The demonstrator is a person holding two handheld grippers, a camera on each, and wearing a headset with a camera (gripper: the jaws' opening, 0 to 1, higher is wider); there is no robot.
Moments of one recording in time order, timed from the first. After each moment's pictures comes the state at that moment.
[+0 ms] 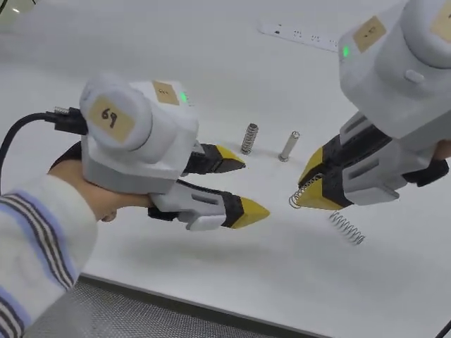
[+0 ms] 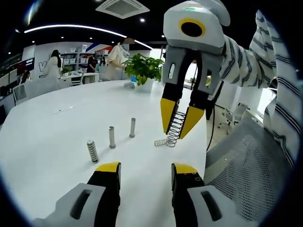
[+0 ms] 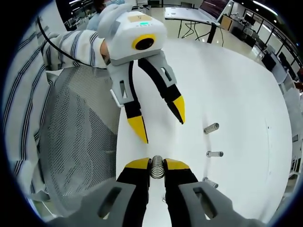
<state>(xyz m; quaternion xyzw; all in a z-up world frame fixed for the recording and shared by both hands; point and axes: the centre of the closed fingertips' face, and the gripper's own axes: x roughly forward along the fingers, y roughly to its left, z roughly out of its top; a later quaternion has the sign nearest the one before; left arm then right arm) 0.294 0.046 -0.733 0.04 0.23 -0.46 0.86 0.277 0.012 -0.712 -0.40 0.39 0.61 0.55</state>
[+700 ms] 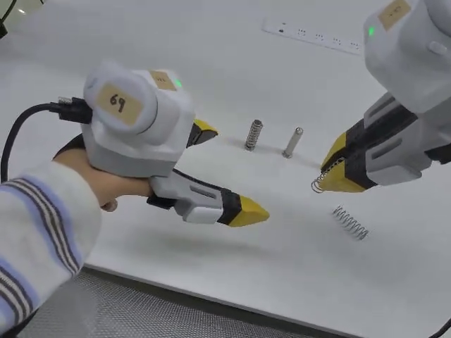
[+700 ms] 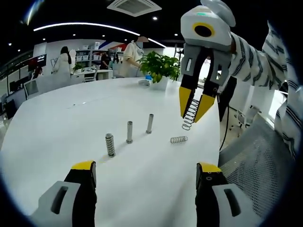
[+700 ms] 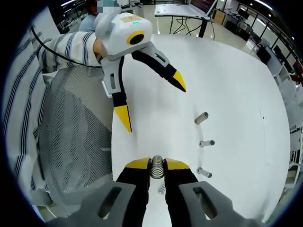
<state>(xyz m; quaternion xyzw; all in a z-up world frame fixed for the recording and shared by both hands) 0.310 0.068 -0.739 0.05 0.24 -0.40 0.88 0.293 -0.006 -0.702 -0.40 0.41 0.59 0.57</state>
